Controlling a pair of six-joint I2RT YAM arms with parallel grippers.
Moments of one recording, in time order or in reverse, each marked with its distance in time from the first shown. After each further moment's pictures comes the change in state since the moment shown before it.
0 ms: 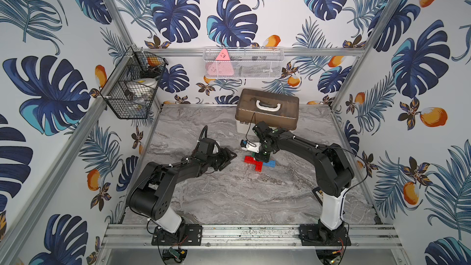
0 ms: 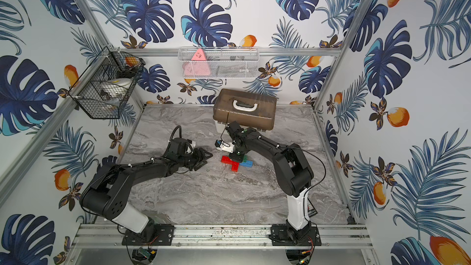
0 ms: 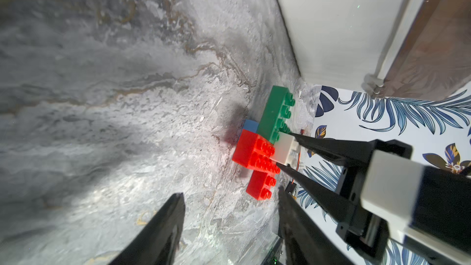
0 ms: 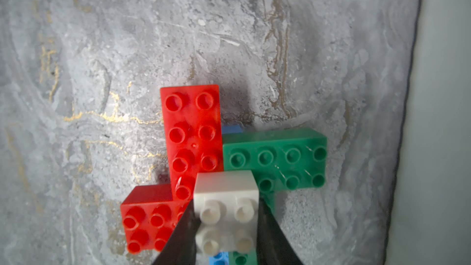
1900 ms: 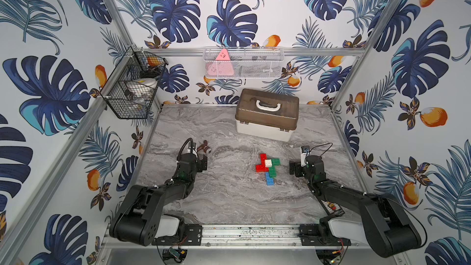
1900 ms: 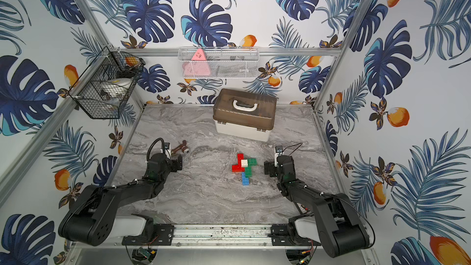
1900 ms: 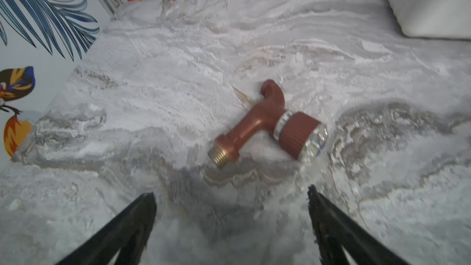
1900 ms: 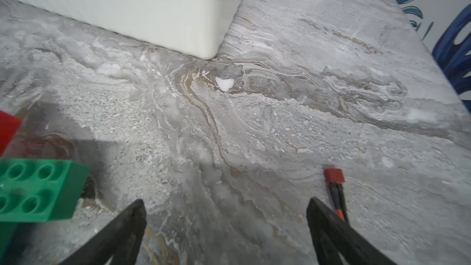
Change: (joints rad) left arm 0.181 -0.180 -0.390 0.459 -0.771 1.019; right arm -0.430 -0.654 -1.149 1.221 0.182 0.617
